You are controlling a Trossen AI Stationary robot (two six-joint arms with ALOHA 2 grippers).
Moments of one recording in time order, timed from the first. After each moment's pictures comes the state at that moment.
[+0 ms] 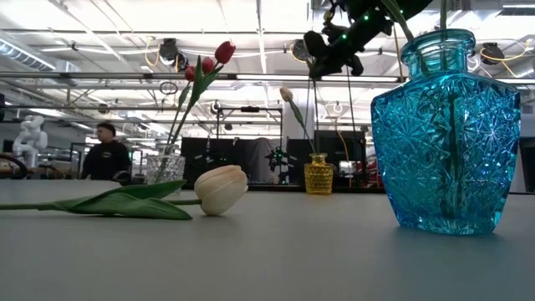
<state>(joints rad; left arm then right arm) 0.12 1.40 1.94 -0.83 -0.46 -0.15 -0.65 1.51 1.35 -0.17 0.20 0.14</state>
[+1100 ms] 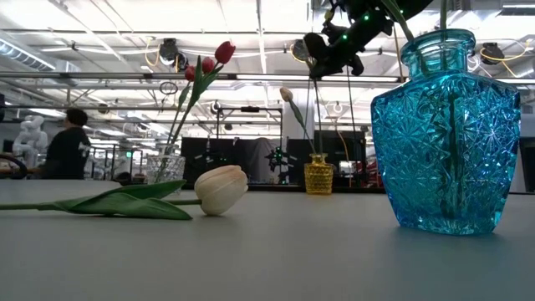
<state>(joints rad) 0.12 1.40 1.94 -0.83 -0.46 -0.14 -0.65 1.51 1.35 -0.18 0.21 0.10</state>
